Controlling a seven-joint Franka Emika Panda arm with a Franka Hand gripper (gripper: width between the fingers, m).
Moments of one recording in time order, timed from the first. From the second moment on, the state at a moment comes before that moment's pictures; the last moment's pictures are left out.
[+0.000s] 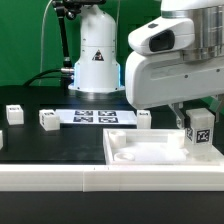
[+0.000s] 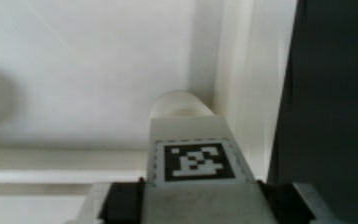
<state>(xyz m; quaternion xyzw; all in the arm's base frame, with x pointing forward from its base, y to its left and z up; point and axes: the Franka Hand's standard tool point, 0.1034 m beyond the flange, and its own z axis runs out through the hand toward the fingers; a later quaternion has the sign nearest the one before) 0.621 0.112 0.081 -0.99 -0.05 0.04 0.09</state>
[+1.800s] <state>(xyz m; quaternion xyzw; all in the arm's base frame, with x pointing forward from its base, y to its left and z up) 0.607 0.126 0.077 -0.97 0.21 0.01 0.08</state>
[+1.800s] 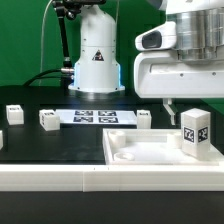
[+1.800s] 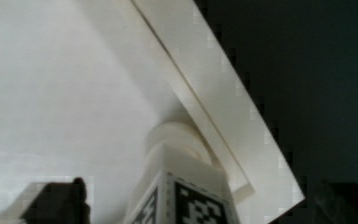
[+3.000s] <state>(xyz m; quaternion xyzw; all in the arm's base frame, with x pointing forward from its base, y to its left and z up) 0.620 0.107 0.084 -0.99 -0.15 -0.03 0.07</state>
